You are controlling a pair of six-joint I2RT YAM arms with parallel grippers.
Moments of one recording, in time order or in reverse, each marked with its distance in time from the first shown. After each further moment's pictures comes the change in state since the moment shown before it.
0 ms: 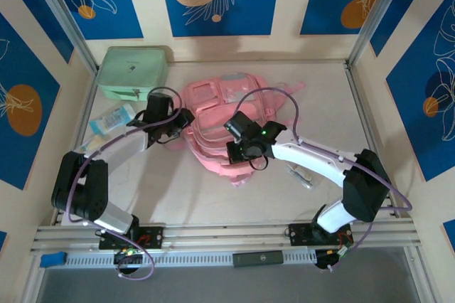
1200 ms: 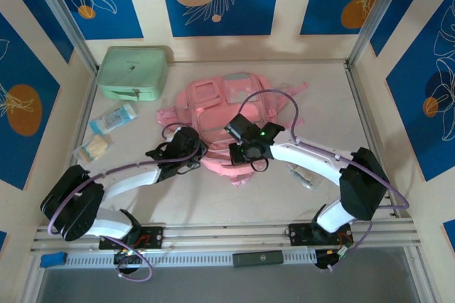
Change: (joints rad) left arm -0.368 -0.126 -0.230 0.089 -0.377 -0.414; right arm -0.029 -0.004 -0.051 -0.002 0.049 0.037
